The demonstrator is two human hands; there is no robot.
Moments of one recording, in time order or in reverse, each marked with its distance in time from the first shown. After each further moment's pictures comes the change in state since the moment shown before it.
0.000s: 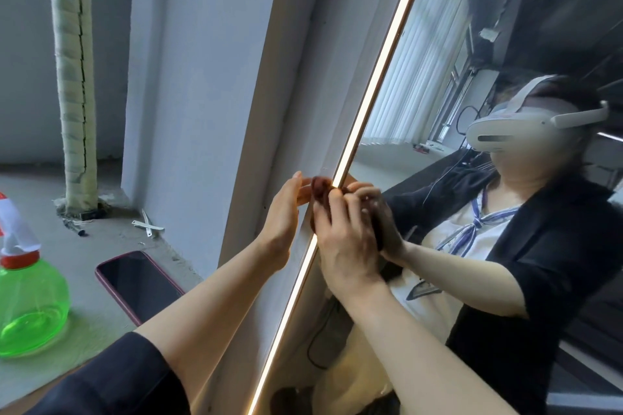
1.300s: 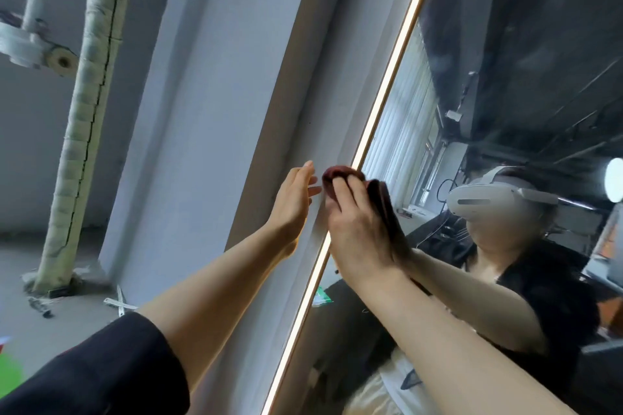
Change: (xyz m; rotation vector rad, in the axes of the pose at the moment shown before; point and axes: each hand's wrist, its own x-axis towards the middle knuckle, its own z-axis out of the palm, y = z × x) left_hand 0.040 0.120 0.035 0.008 -0.003 0.219; right_hand 0.120 0.049 -0.044 0.076 -0.082 -0.002
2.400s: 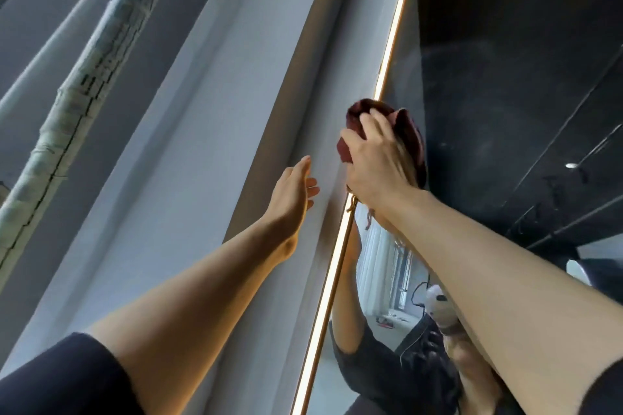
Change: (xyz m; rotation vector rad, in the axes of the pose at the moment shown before) left_hand 0.093 0.156 0.049 -0.133 -0.070 0.246; right_hand 0.227 0.094 -0.120 -0.241 0.271 -0.011
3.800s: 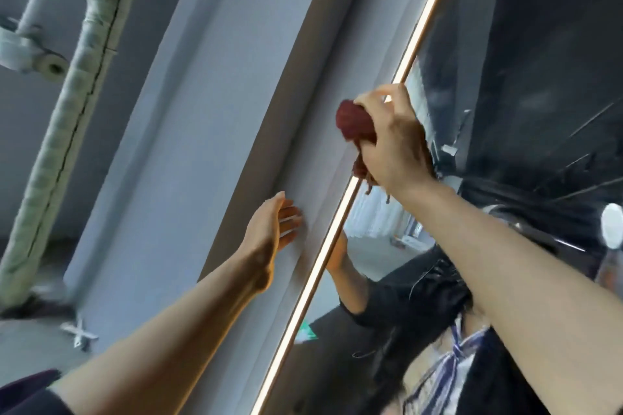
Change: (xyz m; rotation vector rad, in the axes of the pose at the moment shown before) left_hand -0.122 -0.128 -0.072 -0.148 0.230 -0.396; right_hand -0.110 -0.042 0.014 0.428 -0.048 -0.024
